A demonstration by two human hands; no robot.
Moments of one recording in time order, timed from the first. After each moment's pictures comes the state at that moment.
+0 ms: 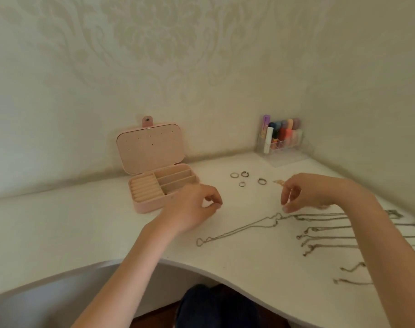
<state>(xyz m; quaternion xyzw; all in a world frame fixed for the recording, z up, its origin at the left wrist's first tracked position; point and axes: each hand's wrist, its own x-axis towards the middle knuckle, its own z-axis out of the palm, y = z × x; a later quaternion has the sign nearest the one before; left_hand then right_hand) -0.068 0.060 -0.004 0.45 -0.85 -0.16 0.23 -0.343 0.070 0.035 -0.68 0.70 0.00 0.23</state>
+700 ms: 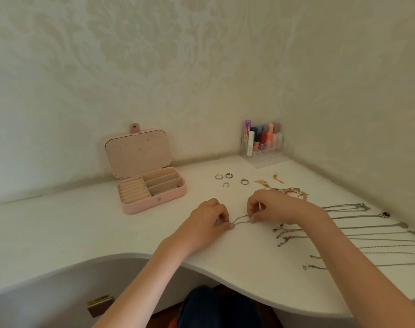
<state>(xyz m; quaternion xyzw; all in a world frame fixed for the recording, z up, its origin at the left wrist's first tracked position) -0.118 0.076 -0.044 0.42 -0.86 -0.21 0.19 -0.323 0.088 -0.002 -0.77 0.61 -0.05 0.20</state>
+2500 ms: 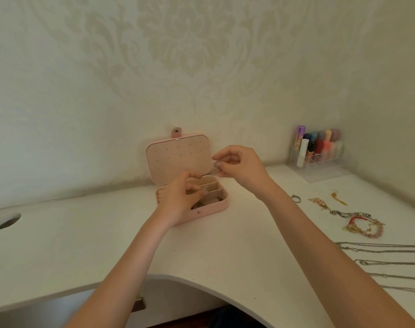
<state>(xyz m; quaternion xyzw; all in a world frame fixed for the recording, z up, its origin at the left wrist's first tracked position) -0.011 0.006 -0.006 0.59 -0.67 -0.24 0.38 -0.180 -0.020 0.031 -0.65 0.43 -0.50 0.37</state>
